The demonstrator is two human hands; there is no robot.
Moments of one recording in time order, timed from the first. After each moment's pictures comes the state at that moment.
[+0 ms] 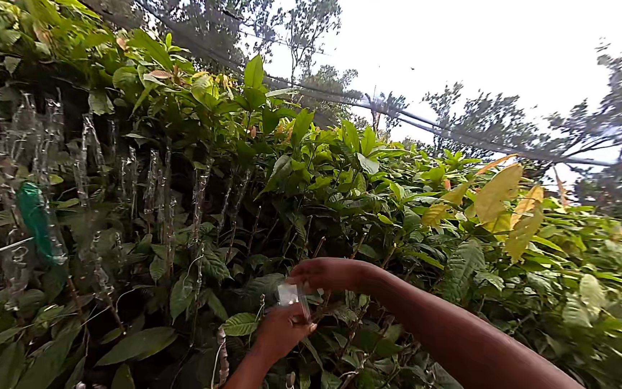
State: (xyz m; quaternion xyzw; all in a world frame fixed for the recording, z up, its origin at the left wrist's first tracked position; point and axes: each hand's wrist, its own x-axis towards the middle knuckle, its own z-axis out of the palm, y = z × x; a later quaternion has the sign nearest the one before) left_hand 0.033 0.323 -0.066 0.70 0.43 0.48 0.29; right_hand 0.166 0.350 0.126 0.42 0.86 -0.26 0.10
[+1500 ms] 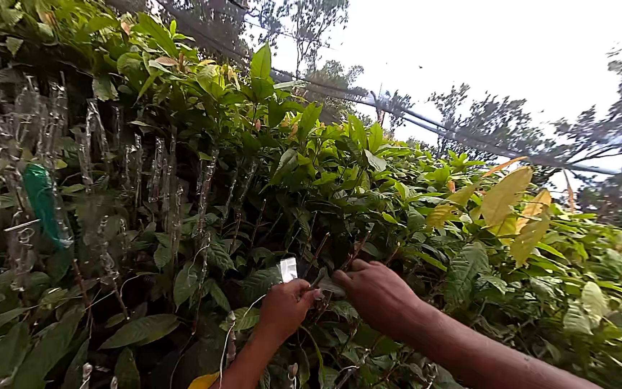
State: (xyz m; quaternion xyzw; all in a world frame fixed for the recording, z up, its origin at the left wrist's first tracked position) left_hand 0.032 0.312 -0.016 0.68 0.47 0.50 0.24; right_hand 0.194 0.269 0.149 0.45 0.87 0.15 0.10
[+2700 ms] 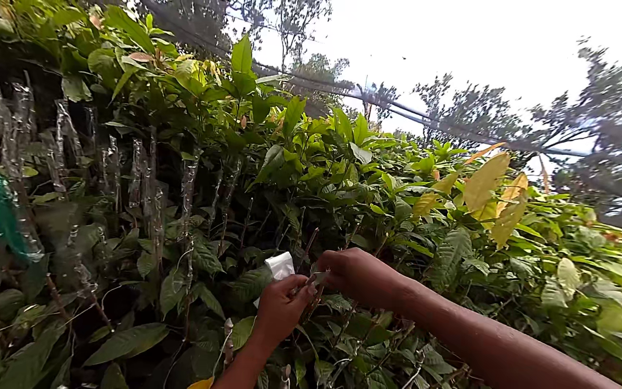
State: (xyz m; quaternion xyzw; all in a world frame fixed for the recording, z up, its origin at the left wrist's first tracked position) left_hand 0.038 0.304 -0.014 0.64 0.32 0.64 0.28; right_hand 0.195 0.286 0.159 0.46 0.89 -0.01 0.02
